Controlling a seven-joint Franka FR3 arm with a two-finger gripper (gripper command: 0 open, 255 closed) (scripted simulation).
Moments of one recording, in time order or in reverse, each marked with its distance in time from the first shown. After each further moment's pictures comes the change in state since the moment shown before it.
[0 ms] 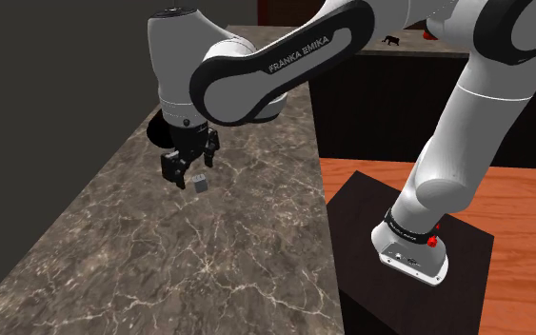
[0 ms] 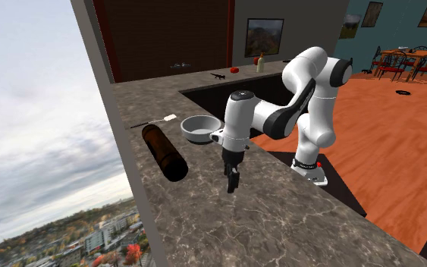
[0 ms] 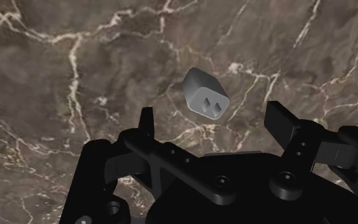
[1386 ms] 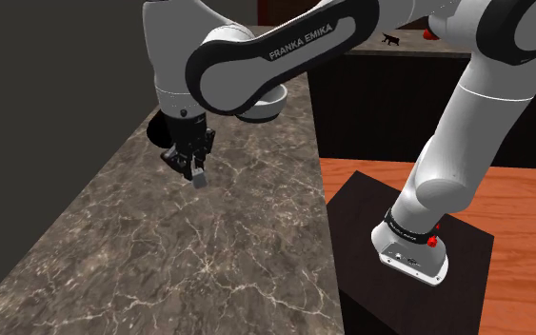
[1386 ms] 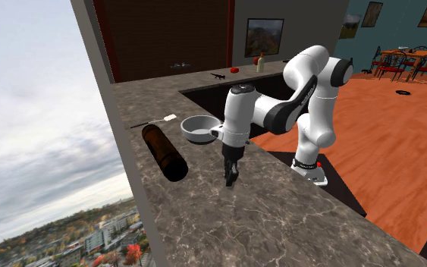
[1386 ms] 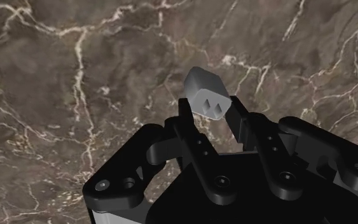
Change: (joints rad) arm -0.001 -0.011 0.000 0.038 0.008 -0.046 -0.006
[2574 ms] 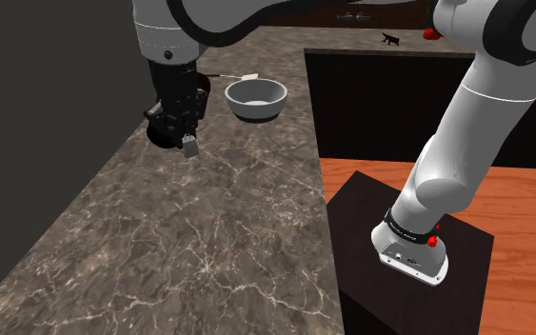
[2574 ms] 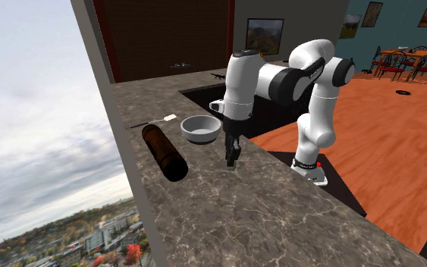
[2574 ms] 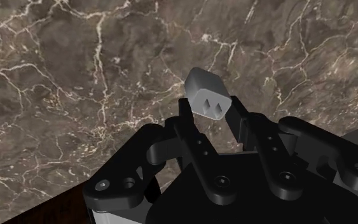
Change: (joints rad) arm -0.001 -0.021 0.001 0.221 0.016 -0.238 -0.010
